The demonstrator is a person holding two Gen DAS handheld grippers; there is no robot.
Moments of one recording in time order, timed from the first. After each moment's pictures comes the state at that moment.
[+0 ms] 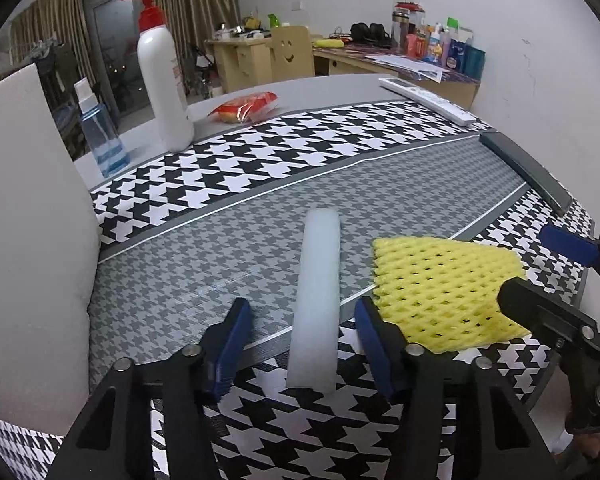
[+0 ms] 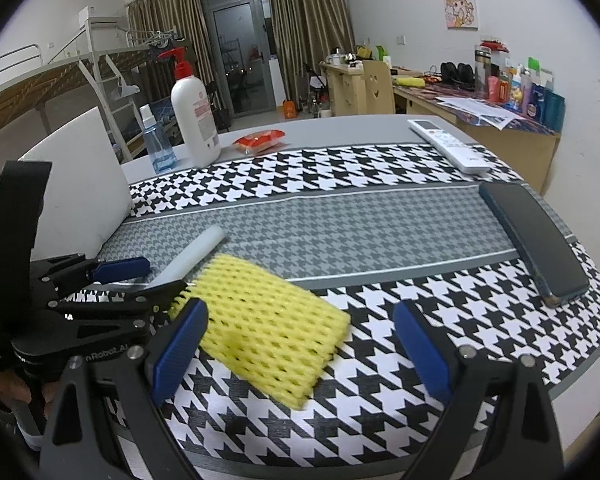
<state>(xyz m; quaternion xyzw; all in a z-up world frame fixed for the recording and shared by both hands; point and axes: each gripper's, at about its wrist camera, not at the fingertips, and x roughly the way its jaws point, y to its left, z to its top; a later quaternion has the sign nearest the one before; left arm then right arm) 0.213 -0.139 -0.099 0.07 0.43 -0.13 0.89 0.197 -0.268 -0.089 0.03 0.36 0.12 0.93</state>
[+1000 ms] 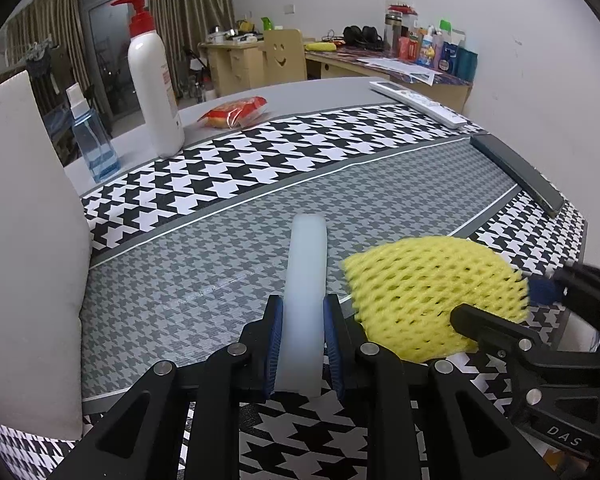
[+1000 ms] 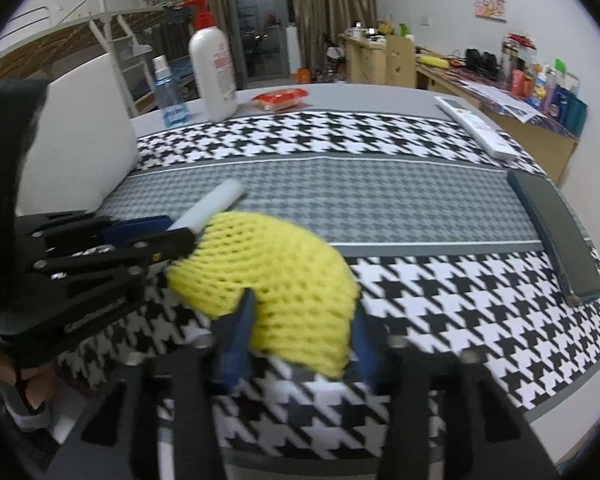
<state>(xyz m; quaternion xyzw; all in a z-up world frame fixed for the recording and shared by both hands) 0.215 -0.144 -0.097 0.07 0.42 -0.14 0.89 0.198 -0.244 -0.102 -0.02 0.41 0.15 0.90</state>
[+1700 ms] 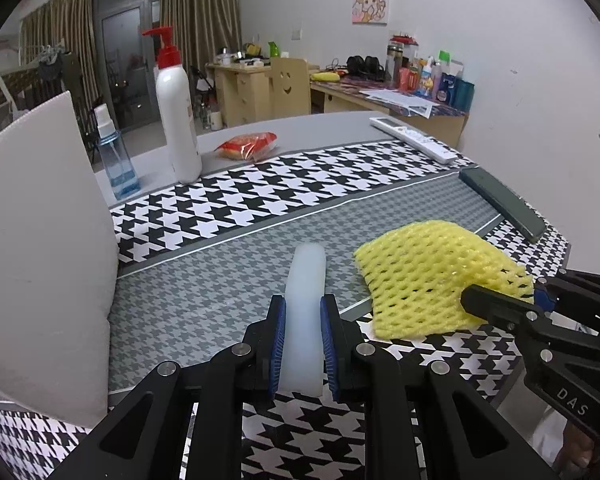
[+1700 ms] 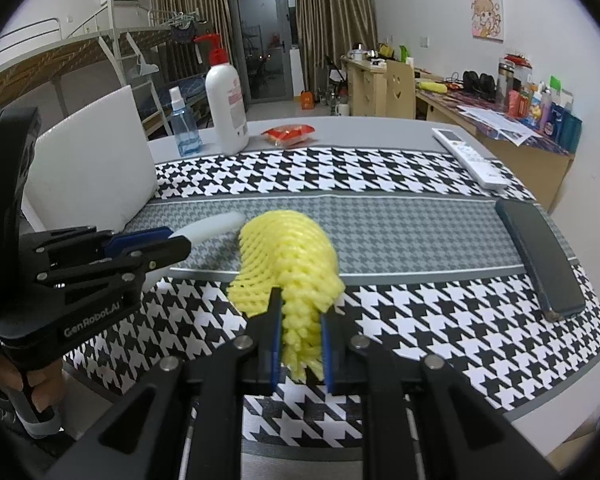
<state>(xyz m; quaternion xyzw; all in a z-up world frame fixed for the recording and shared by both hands) 0.190 -0.127 -0.069 0.04 0.38 -0.14 0.91 0.187 -0.244 -0.074 -0.01 0.36 0.14 0.92</state>
